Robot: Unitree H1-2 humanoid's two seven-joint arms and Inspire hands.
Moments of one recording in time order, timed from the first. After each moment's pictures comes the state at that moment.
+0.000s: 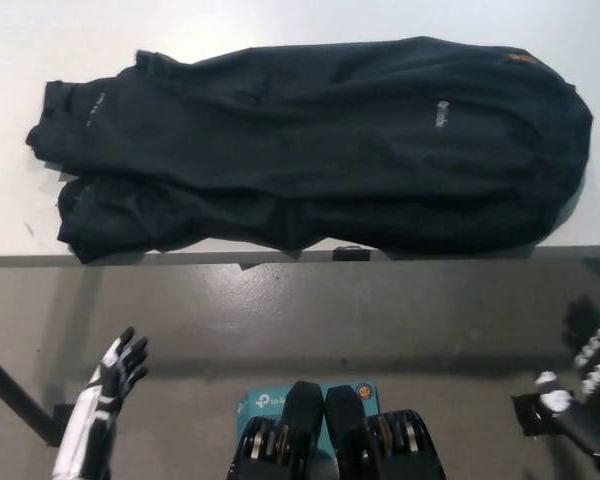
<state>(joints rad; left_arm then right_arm) 0.13 0.14 0.01 -0.16 -0.01 -0.05 -0.07 0.14 -0.08 -0.14 -0.25 0.13 -0.07 0.08</state>
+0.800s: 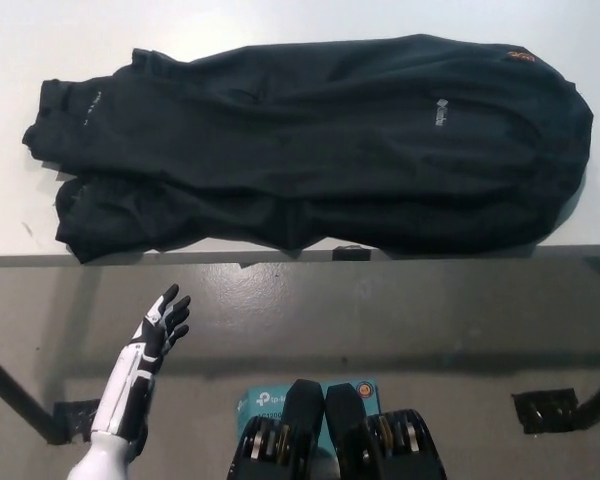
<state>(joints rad) 0.05 0.11 -0.03 -0.17 0.03 -0.01 -0.07 -0.33 -0.31 -0.39 -0.36 0.36 0.23 -0.02</state>
